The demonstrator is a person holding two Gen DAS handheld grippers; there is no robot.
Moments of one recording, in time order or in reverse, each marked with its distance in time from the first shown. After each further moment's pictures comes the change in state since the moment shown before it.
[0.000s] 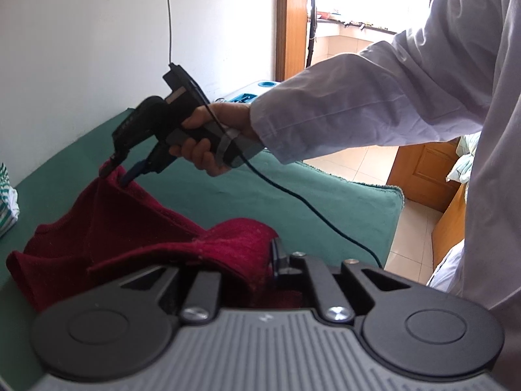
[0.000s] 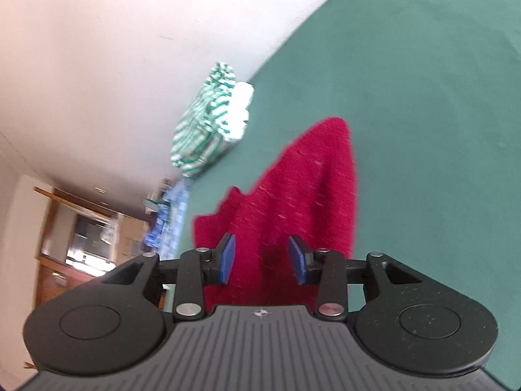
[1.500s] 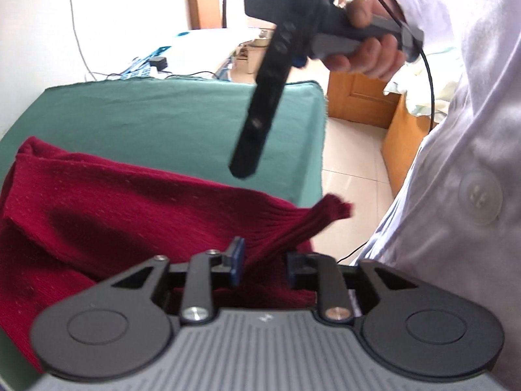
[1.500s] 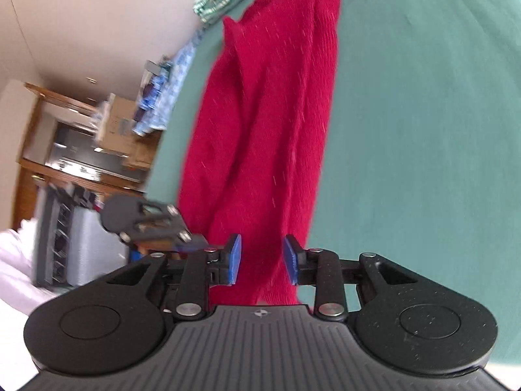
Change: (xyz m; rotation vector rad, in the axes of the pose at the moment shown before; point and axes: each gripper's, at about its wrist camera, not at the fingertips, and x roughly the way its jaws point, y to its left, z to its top) left arm 0.032 -0.071 -0.078 0.224 0.179 -0.222; right arm -0.119 0.046 -0.250 -0.131 0.309 -0.172
